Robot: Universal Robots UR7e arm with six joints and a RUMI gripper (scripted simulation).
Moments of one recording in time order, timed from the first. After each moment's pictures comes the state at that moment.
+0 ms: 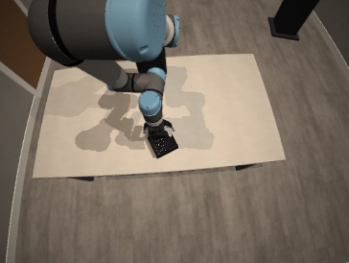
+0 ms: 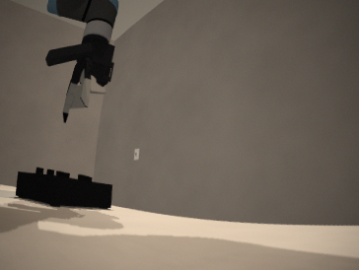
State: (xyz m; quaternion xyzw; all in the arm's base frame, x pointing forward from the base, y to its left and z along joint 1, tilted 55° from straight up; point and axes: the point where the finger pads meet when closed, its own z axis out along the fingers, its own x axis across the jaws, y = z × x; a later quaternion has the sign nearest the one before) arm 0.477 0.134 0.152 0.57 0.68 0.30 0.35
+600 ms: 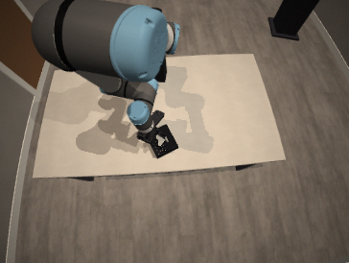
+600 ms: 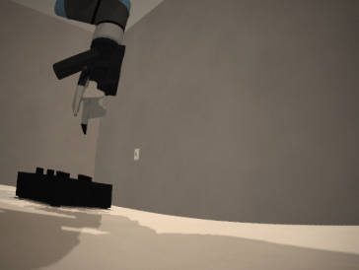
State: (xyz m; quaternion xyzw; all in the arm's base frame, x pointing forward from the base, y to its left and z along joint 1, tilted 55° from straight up) arm 0.509 0.109 0.150 0.72 0.54 0.37 0.25
